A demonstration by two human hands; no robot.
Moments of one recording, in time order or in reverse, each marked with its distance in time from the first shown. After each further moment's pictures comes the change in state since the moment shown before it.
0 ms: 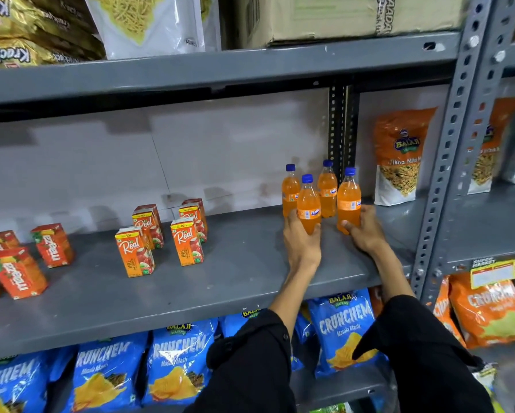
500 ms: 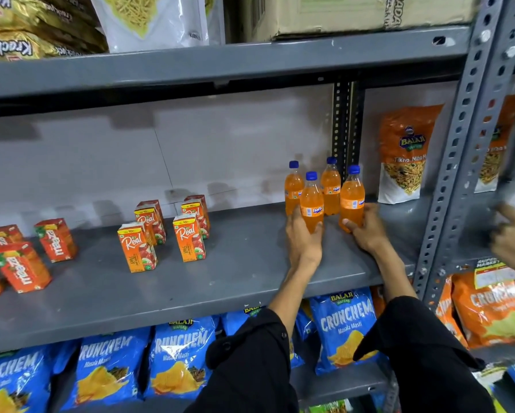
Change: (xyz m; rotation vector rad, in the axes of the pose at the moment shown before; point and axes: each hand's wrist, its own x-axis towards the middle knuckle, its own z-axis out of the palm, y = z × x) left_hand 0.000 -0.001 -0.002 -0.012 -0.067 -0.017; right_hand -0.005 -0.005 0.002 -0.014 0.005 0.004
